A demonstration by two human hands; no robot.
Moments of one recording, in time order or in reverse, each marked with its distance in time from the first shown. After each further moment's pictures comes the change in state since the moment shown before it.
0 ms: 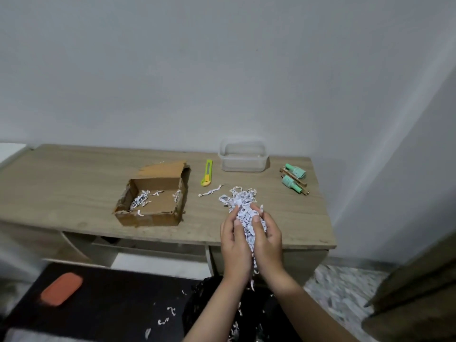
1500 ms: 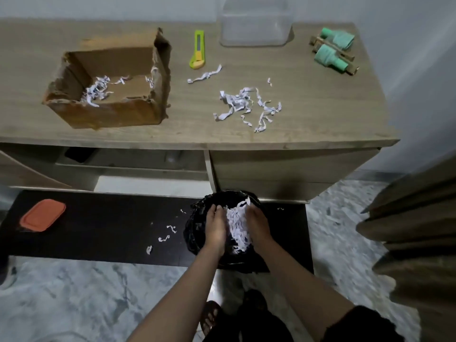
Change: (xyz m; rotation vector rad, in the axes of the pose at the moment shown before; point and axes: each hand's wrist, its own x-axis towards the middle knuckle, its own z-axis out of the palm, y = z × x) left_hand -0.012 -0.270 -0.115 0.103 0.042 -0.736; right_hand -0.084 0.288 -0.017 -0.200 0.066 0.796
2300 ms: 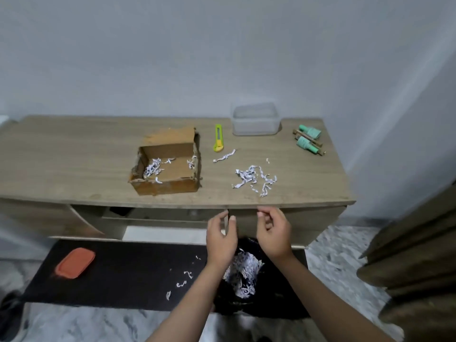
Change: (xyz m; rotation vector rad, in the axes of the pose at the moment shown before) left_hand -0.103 0.154 -0.029 0.306 0.023 0.636; right_hand -0.120 -0.164 -0.004 -0.213 0.268 -0.908
